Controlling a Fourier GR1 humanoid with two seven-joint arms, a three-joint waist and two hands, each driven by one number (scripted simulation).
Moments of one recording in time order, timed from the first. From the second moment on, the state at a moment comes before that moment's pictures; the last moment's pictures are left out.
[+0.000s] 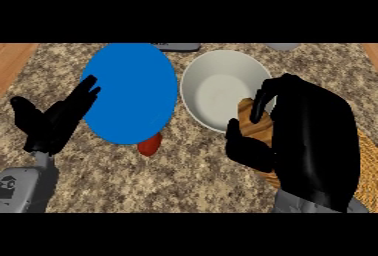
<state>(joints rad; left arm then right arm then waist) -0.25 0.29 0.05 -1.49 0.16 -0.16 0.28 -0.63 -0.01 0.35 -2.04 1.16 0.45 1.17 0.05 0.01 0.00</state>
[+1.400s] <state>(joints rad) -0.28 0.27 0.05 -1.46 0.13 -0.16 0.26 -1.10 -0.01 -0.34 -0.80 0.88 -0.28 0.73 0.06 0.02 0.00</state>
